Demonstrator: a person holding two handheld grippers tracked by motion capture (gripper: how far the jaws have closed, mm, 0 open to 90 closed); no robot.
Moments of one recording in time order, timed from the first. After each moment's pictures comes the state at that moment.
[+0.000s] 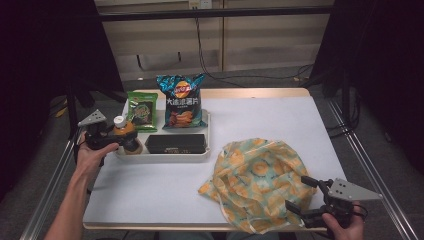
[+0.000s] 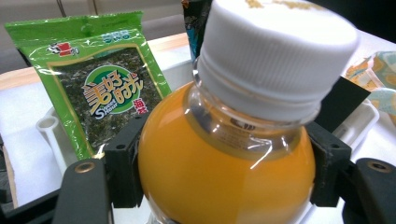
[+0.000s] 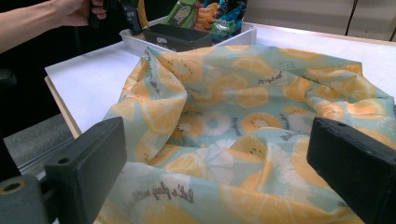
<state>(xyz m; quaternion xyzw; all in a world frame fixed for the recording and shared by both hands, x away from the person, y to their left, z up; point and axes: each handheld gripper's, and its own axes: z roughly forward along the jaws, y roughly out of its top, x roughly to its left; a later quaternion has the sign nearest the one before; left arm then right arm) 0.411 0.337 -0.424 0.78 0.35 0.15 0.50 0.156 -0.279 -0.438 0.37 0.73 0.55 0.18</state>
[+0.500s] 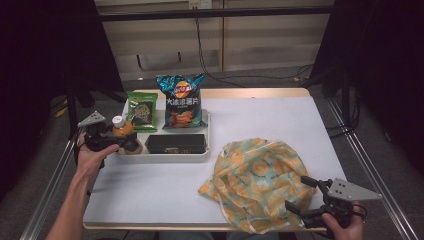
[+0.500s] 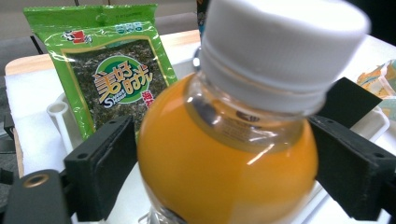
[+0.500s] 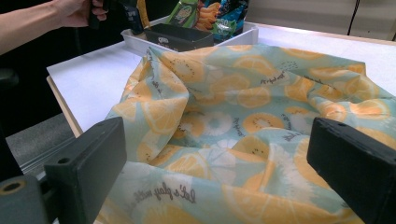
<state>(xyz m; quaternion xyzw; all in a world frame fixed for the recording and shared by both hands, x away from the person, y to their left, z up) 0.407 0.337 -0.425 0.77 0.38 0.15 0.50 0.157 -0.279 -0.438 0.37 0.73 0.55 0.18</state>
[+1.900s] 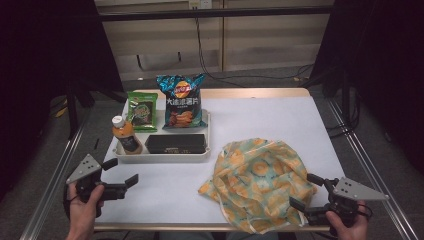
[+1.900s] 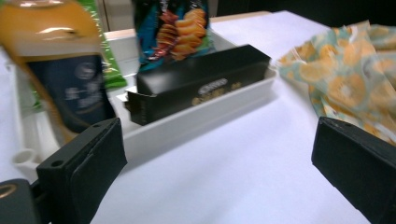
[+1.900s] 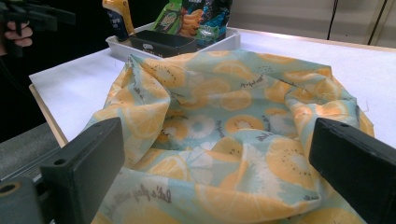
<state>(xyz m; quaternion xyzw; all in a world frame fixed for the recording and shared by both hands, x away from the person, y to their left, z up) 0.253 0.305 -0.419 0.76 0.37 0.18 0.50 0.156 -0.287 -0.436 0.39 0.72 0.55 0.20</state>
